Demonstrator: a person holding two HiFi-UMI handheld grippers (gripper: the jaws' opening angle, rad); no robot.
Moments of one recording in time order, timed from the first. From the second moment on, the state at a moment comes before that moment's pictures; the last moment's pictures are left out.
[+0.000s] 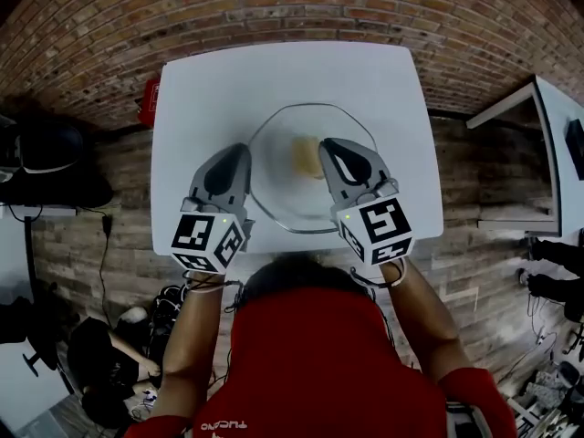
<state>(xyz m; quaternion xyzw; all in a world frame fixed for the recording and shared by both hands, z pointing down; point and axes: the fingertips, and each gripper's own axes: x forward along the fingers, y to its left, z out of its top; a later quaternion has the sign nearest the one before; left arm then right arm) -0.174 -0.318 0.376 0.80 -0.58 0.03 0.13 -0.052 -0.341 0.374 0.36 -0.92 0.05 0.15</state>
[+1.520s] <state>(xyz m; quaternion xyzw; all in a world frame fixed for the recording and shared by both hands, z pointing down) -0.191 -0.344 0.553 0.74 -0.46 0.10 0.48 -0.067 -0.371 0.545 0.34 -0.84 0.22 0.36</state>
